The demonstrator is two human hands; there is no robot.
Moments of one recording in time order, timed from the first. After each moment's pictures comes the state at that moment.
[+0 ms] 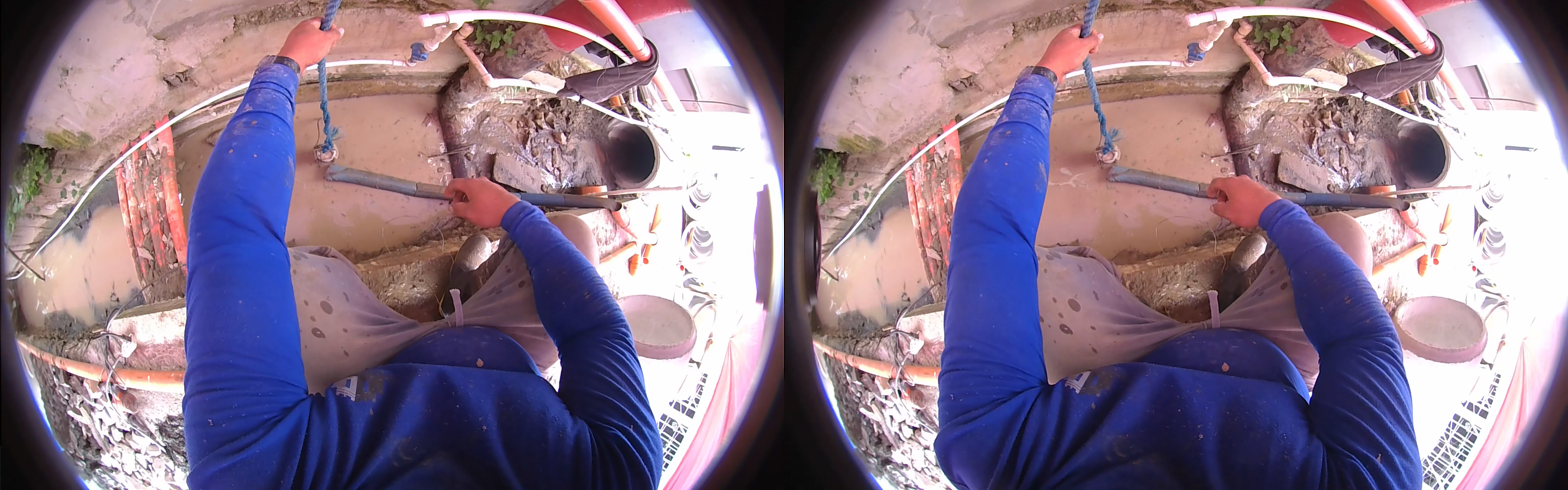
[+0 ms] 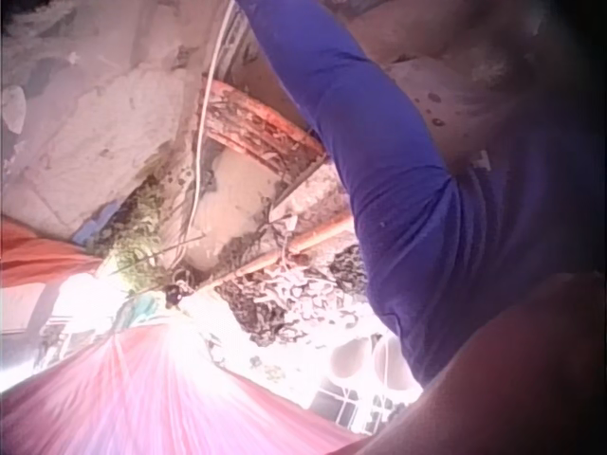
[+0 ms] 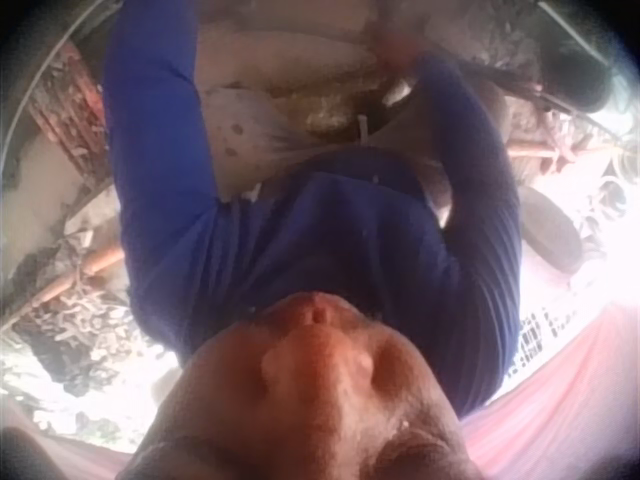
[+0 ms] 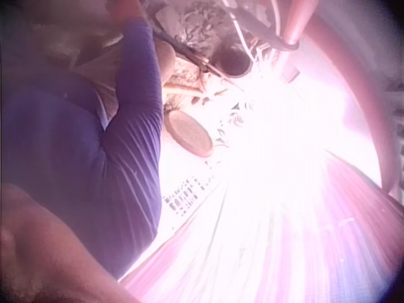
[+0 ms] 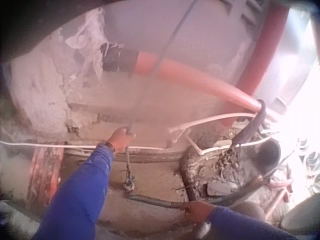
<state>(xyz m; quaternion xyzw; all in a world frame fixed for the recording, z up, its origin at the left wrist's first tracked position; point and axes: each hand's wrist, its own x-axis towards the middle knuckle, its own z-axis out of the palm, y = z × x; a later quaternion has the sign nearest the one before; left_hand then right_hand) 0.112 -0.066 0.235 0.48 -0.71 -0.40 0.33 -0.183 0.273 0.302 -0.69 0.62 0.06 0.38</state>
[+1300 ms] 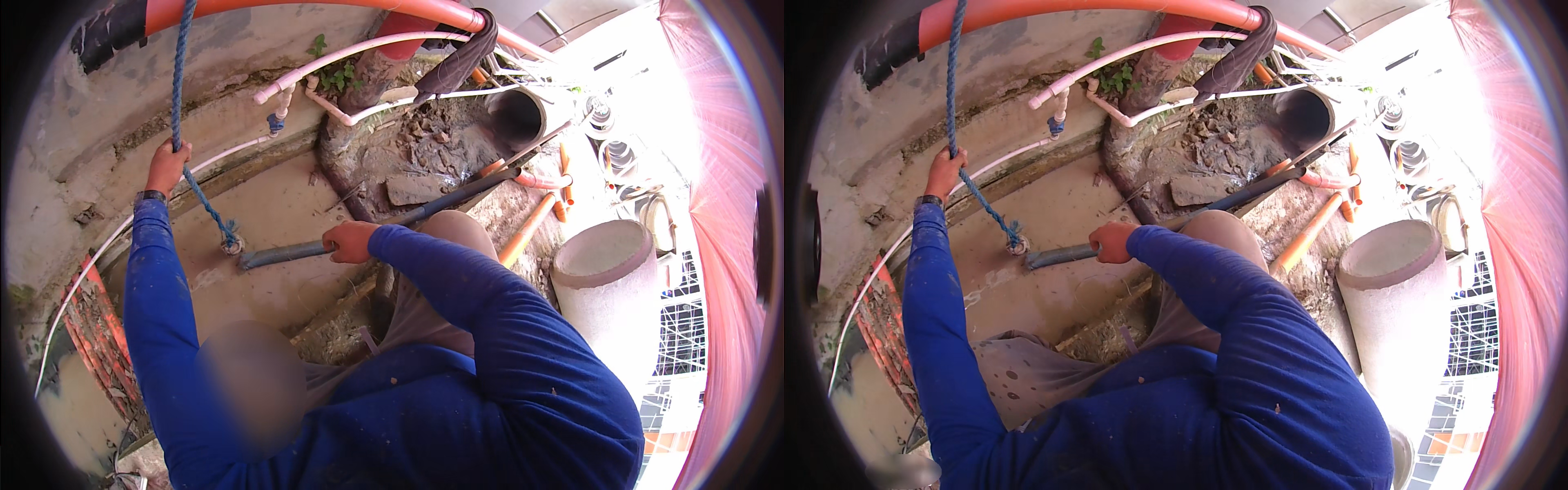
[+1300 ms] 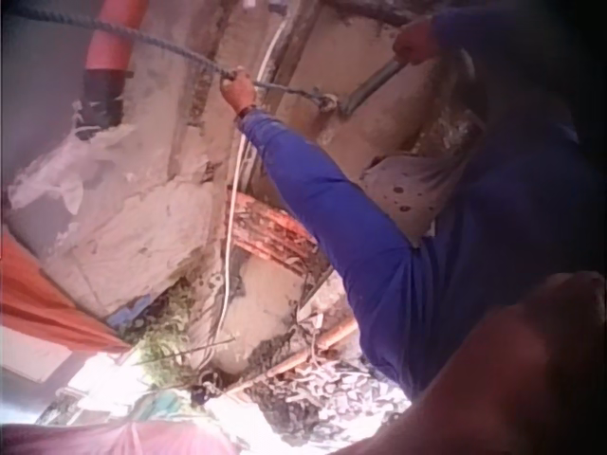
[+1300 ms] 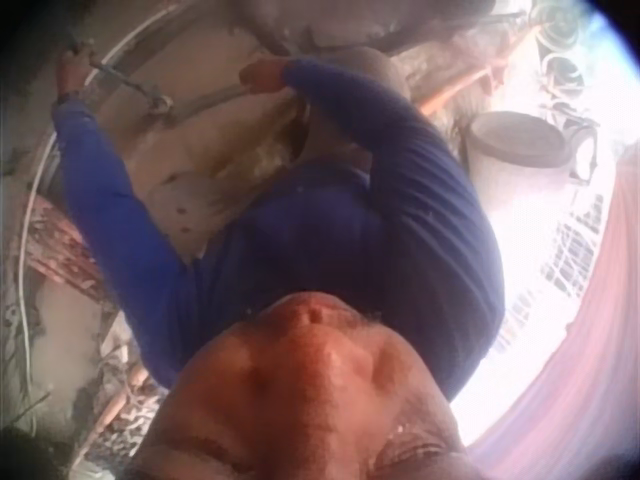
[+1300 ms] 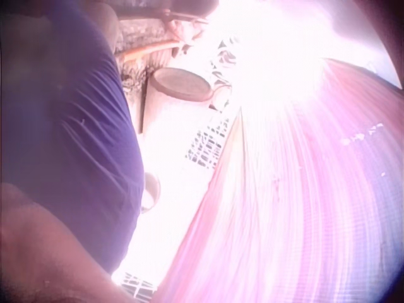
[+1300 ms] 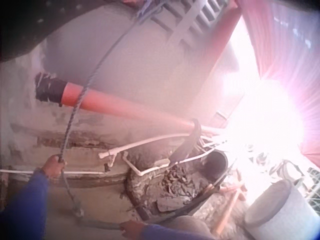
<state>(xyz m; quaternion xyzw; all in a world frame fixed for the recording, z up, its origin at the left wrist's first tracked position) 0.113 -0.074 0.230 0.44 -0.68 -0.49 0.33 -0.193 0.276 0.274 -0.69 0.63 0.09 0.36</state>
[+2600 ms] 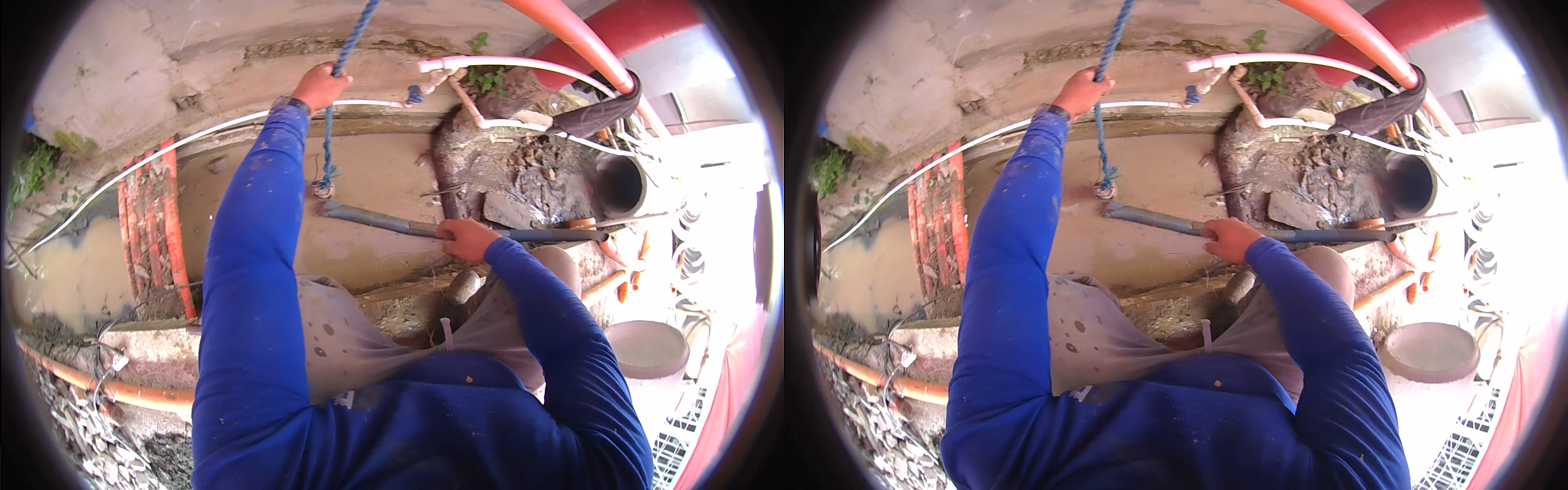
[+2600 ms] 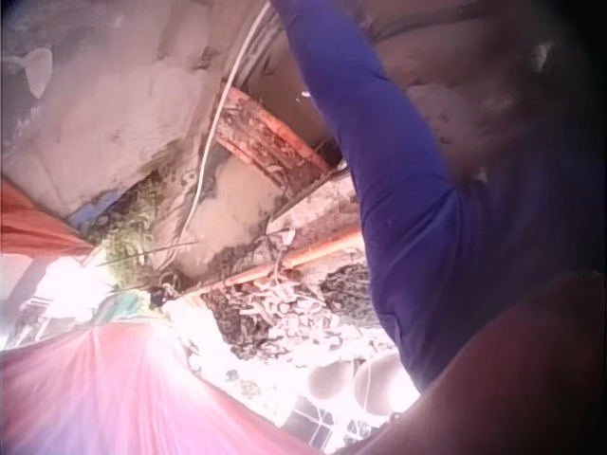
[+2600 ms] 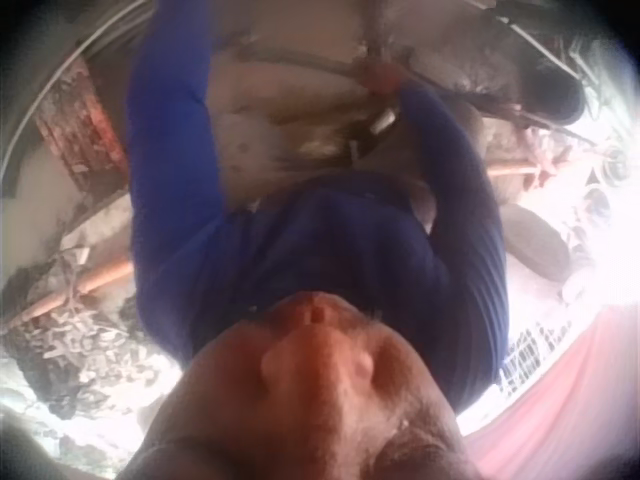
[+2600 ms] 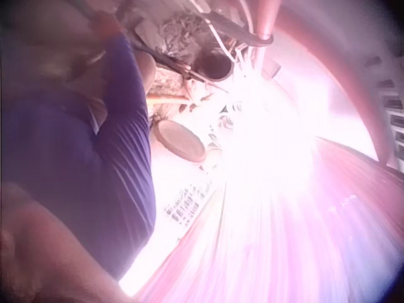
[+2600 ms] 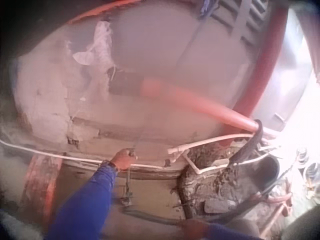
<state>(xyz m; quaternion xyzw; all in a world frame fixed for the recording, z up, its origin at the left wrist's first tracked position) 0.112 -0.056 0.244 0.49 -0.70 -0.40 0.32 -0.181 0.275 0.295 -0.68 0.62 0.07 0.38</state>
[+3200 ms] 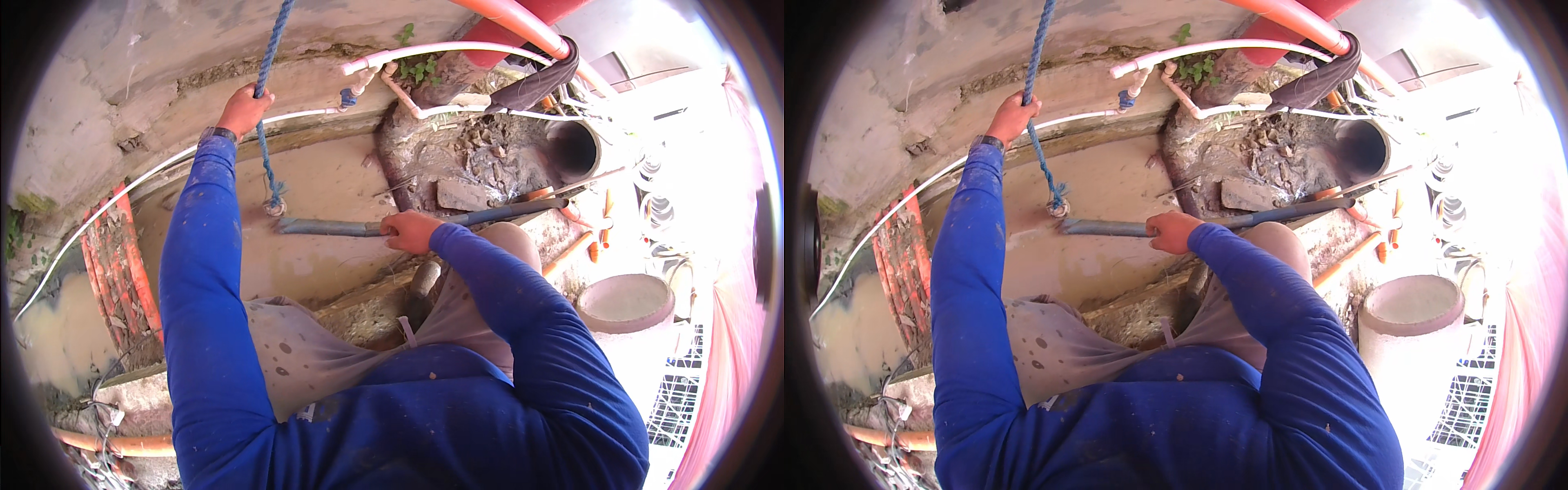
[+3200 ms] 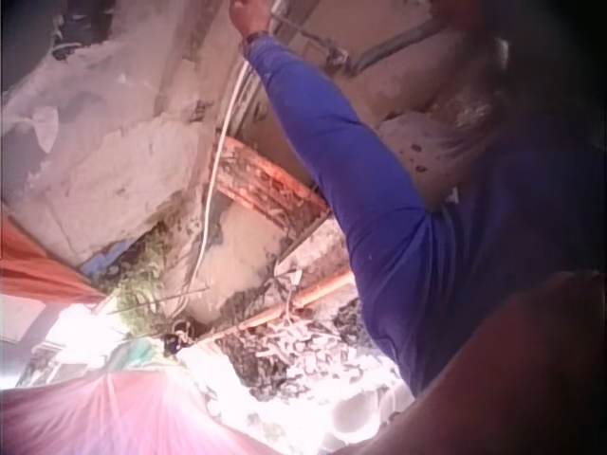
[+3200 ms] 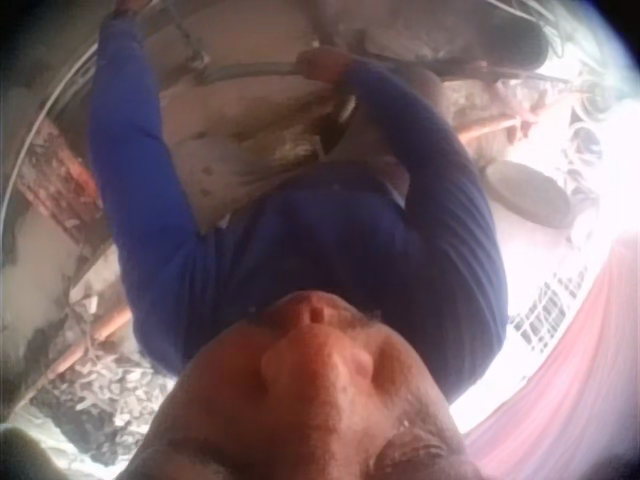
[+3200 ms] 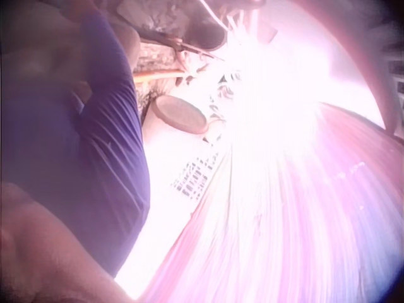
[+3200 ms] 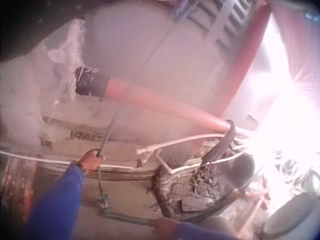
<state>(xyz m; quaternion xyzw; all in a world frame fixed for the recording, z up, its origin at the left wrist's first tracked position) 0.109 -0.058 0.245 0.47 -0.69 -0.46 0.31 -0.186 0.272 0.282 -0.68 0.62 0.10 0.39</state>
